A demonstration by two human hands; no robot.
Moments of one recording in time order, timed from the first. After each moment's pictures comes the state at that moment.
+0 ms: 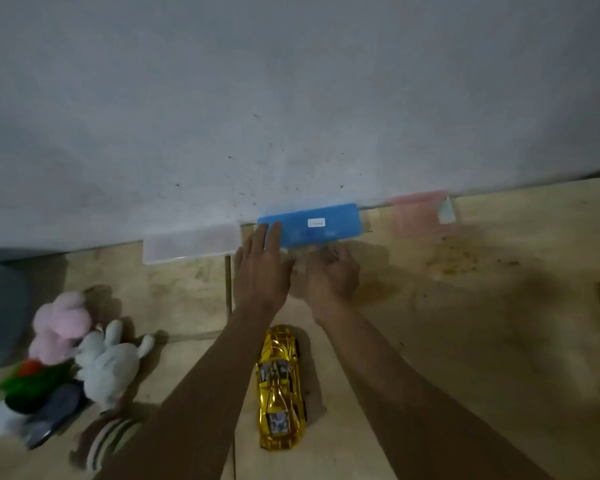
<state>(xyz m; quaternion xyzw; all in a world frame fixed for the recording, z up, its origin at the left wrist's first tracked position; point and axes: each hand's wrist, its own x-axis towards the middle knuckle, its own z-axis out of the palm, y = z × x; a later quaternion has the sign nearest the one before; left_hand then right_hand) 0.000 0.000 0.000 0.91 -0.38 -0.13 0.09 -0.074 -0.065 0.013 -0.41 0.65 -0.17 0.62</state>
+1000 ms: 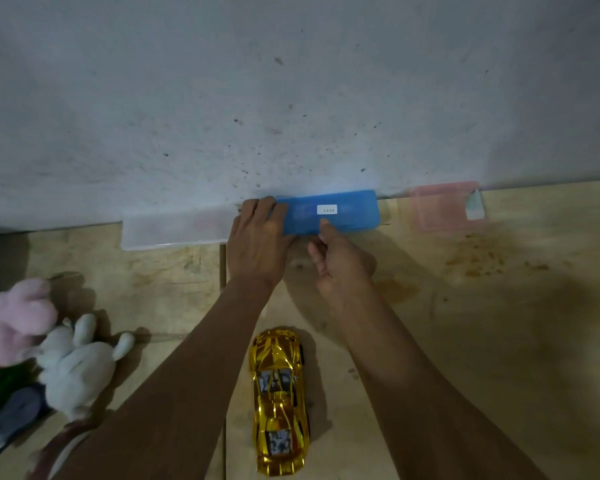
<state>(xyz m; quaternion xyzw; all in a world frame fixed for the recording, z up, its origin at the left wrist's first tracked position) 0.040 -0.017 -0.040 0.89 -0.45 -0.02 0.12 -0.053 -0.085 -0.007 -0.11 0.64 -0.23 0.73</state>
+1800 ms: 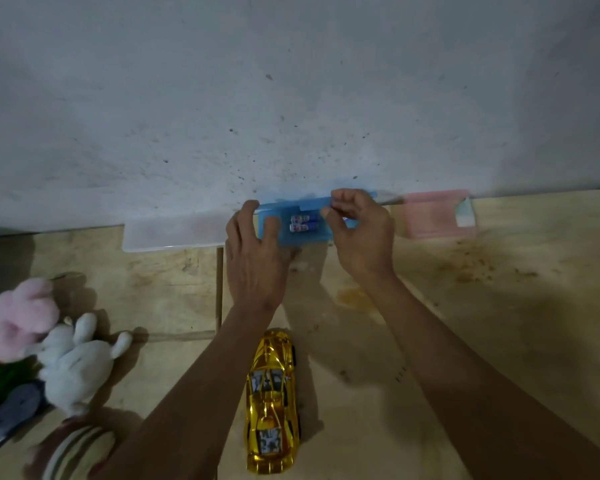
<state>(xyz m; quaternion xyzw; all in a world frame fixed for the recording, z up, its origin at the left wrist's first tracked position) 0.014 -0.005 -0.043 0.90 -0.38 0.03 0.19 -0.080 -0.135 -0.019 -0.71 0.42 -0.28 0.49</state>
